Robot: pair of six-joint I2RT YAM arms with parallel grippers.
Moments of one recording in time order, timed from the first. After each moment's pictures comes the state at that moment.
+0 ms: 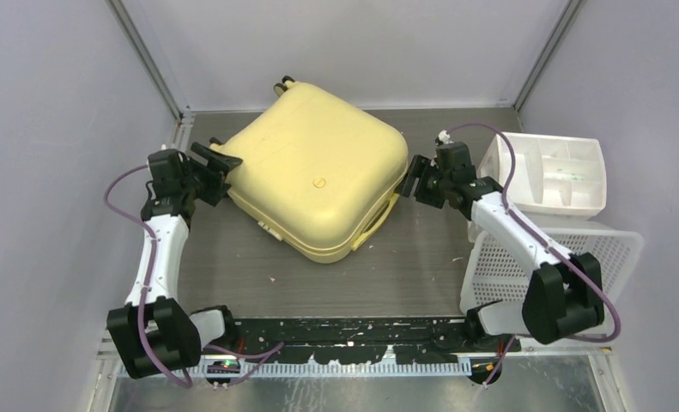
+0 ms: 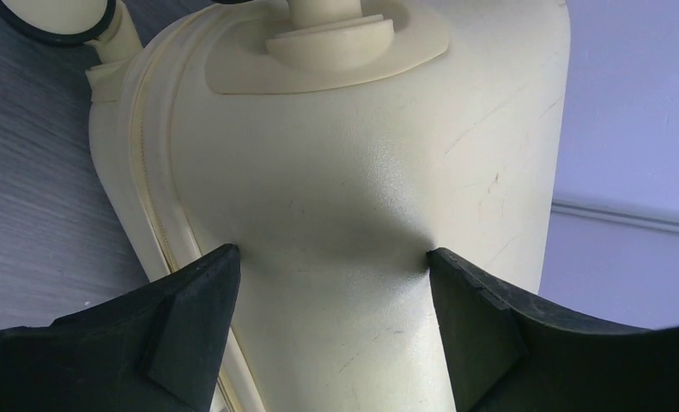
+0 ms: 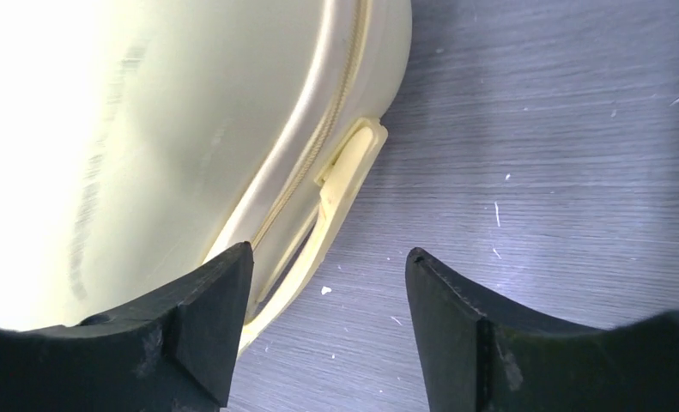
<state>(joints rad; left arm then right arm) 0.20 1.14 0.92 -0.33 0.35 -0.95 0.30 1.37 0.97 -0.38 -0.15 0.61</state>
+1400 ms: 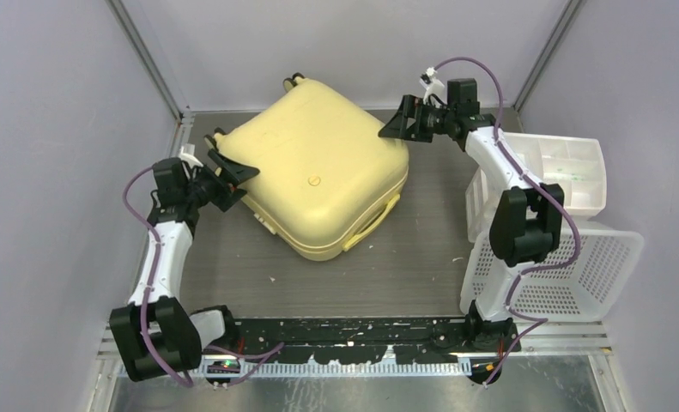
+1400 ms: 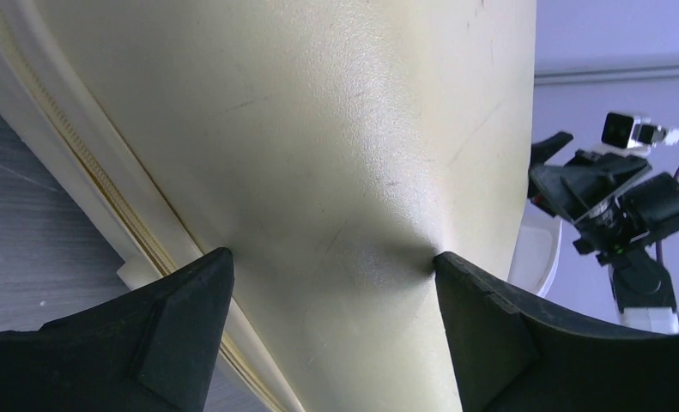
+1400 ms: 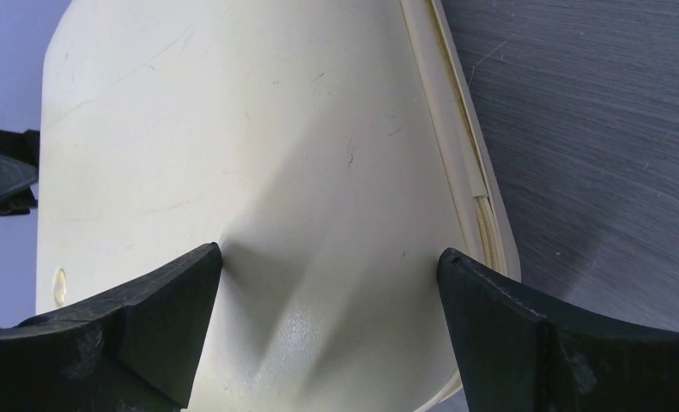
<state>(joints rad) 0.19 1.11 0.80 -0.21 0.65 -0.84 0.15 1.88 1.66 -0.39 -0.74 0.29</state>
